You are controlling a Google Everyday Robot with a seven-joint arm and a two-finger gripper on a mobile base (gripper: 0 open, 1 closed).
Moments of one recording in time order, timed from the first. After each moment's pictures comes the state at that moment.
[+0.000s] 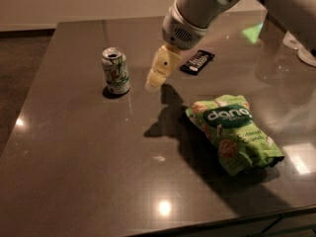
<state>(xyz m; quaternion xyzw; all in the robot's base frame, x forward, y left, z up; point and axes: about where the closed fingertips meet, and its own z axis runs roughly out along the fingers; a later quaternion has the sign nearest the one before) 0.577 -0.010 0.946 -0.61 0.75 0.08 0.25</state>
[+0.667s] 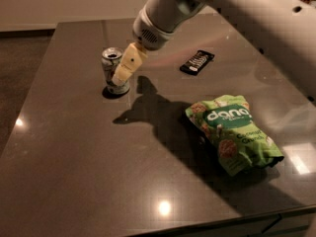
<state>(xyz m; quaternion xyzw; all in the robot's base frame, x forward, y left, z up) 0.614 0.066 0.931 -0.58 0.75 0.14 0.28</state>
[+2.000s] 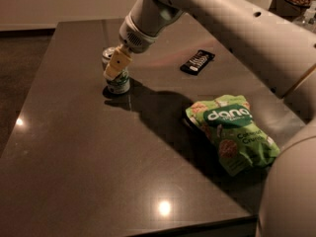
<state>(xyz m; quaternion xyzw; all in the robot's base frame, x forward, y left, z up) 0.639 0.102 0.908 -0.58 0.75 0.17 0.27</state>
